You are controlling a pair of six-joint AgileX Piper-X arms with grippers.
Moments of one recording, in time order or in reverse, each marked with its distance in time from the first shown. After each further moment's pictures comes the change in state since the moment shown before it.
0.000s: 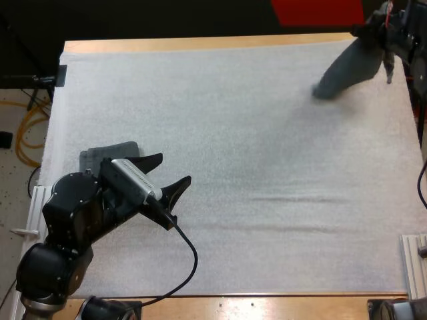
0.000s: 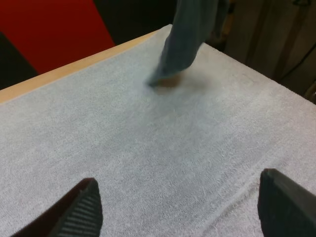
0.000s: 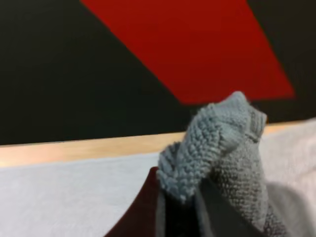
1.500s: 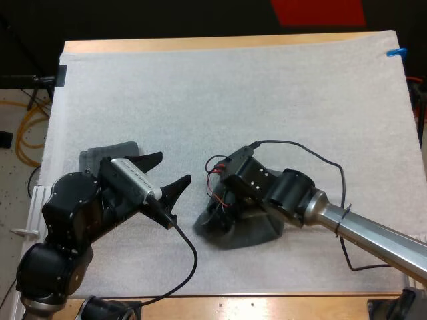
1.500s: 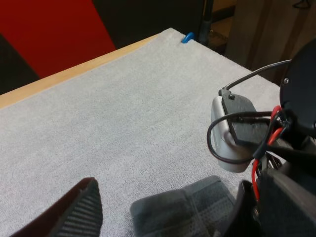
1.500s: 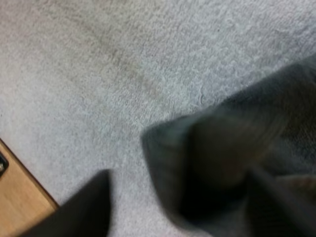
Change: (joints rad) left arm 0.000 0.002 0.000 -0.013 0.000 0.000; right arm 0.926 -0.132 0.418 0.229 -0.080 0.231
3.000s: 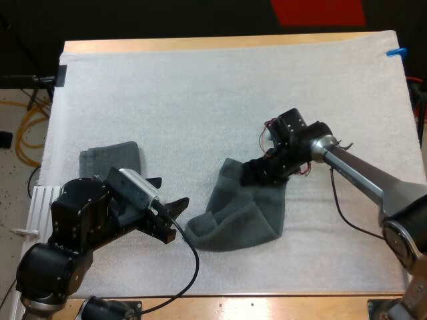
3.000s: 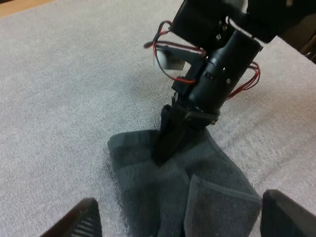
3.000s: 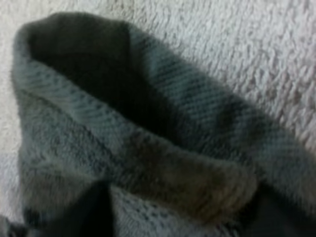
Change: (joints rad) left arm 0.000 0.000 0.000 0.240 0.000 0.000; right arm -0.468 0.389 0.000 -0.092 -0.405 -0.001
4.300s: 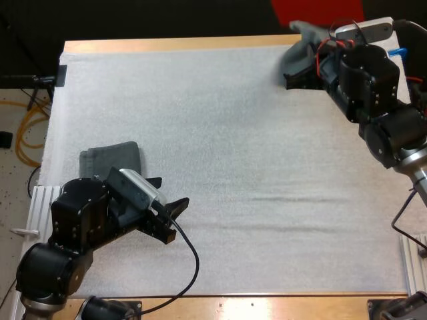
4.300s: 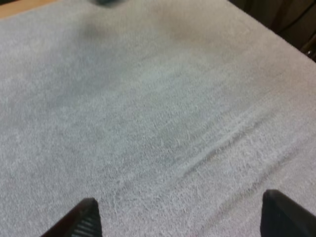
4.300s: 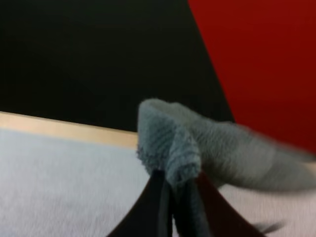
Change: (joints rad) left arm 0.000 0.000 0.000 0.000 0.000 0.011; right arm -0.057 -0.545 -0.172 -0.218 0.736 -0.232
